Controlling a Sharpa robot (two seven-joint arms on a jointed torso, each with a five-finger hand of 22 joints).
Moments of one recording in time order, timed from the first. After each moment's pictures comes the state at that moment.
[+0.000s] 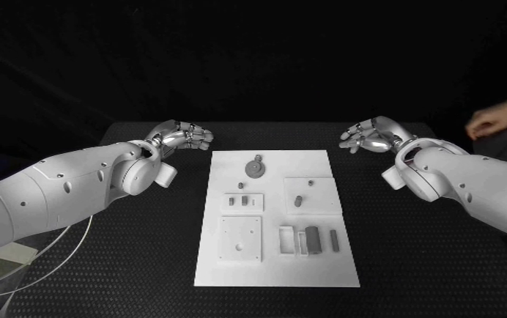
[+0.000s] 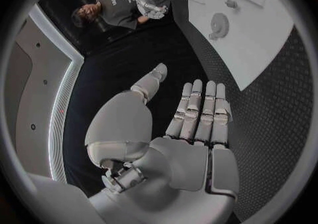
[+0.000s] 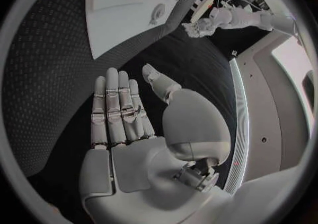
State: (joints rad) left arm 1.22 -0.80 -0.13 1.16 -0.27 -0.13 0.26; left_hand 1.02 -0.11 0.46 -0.28 0.05 0.78 0.17 0.30 0.46 0.99 0.15 0.07 0.17 0.71 0.18 0.40 0.44 0.02 0.70 0.08 0.07 0.80; right arm 1.18 -0.83 -0.05 1.18 -0.82 -0.31 0.15; right_hand 1.13 -0.09 0.52 -0.29 0.05 0.94 0.16 0.20 0.64 1.17 0.10 0.16 0.34 1.03 0.06 0.62 0.50 0.21 0.77 0.16 0.43 1.15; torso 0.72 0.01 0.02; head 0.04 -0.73
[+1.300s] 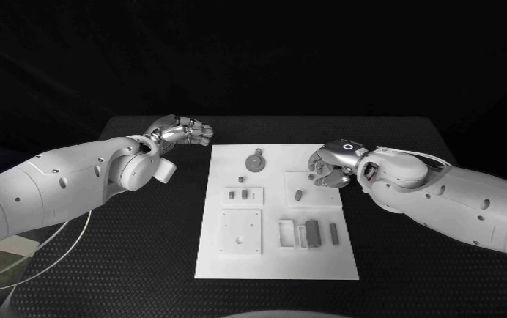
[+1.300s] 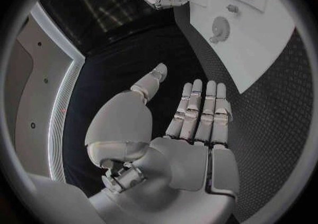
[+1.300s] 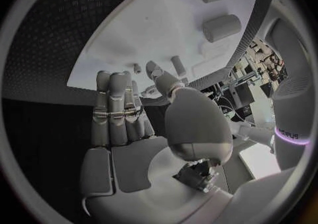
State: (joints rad) left arm 1.22 -0.82 -0.13 1.19 -0.27 -0.12 0.26; left_hand 1.02 -0.11 0.46 -0.28 0.05 0.77 0.17 0.30 0.46 0.99 0.15 0.07 0.16 0.72 0.18 0.40 0.44 0.02 0.70 0.08 0.07 0.79; right arm 1.15 -0.75 -0.09 1.32 -1.77 -0.22 0.00; right_hand 1.12 -0.13 0.51 -0.29 0.05 0.93 0.16 0.21 0.58 1.18 0.09 0.10 0.26 1.27 -0.02 0.92 0.77 0.25 1.06 0.07 0.61 1.27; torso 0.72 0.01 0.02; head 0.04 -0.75
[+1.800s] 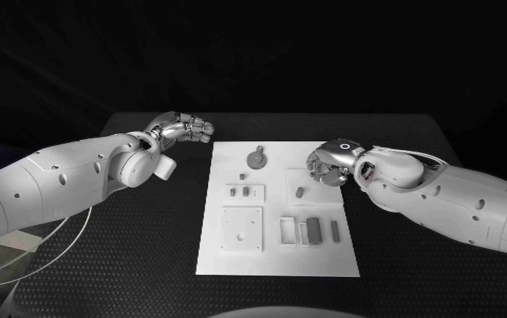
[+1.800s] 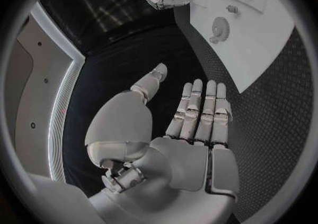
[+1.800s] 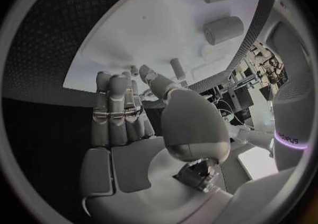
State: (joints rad) left arm 1.22 -0.83 -0.12 1.20 -0.27 -0.12 0.26; left_hand 1.02 -0.11 0.46 -0.28 0.05 0.78 0.18 0.30 0.46 1.00 0.16 0.07 0.16 0.72 0.18 0.40 0.45 0.02 0.70 0.08 0.07 0.78; right arm 1.14 -0.73 -0.09 1.31 -1.80 -0.21 -0.01; right_hand 1.16 -0.08 0.56 -0.29 0.05 0.95 0.15 0.22 0.56 1.17 0.09 0.07 0.22 1.26 -0.01 0.96 0.79 0.25 1.07 0.06 0.63 1.29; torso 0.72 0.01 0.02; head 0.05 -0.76
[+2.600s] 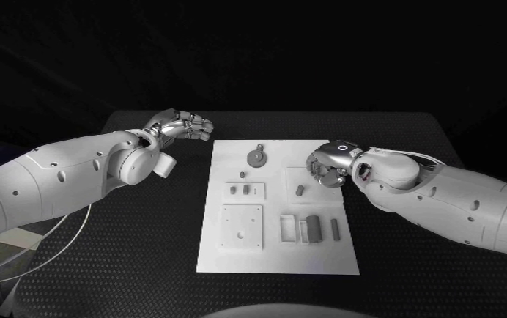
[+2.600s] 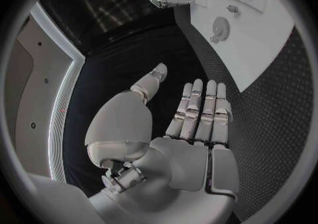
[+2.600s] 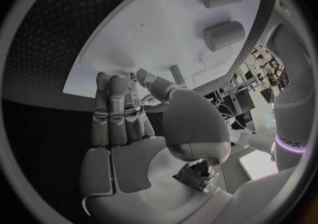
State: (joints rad) left arm 1.22 -0.84 -0.12 1.20 -0.27 -0.12 0.26; left_hand 1.02 -0.11 0.46 -0.28 0.05 0.77 0.19 0.30 0.46 1.00 0.16 0.07 0.16 0.72 0.19 0.40 0.45 0.02 0.70 0.08 0.07 0.78; right arm 1.13 -0.72 -0.09 1.30 -1.83 -0.19 -0.03; right_hand 1.13 -0.09 0.71 -0.27 0.05 0.94 0.16 0.21 0.53 1.14 0.08 0.07 0.14 1.25 0.02 0.98 0.77 0.25 1.07 0.06 0.62 1.31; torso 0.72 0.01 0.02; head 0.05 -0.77
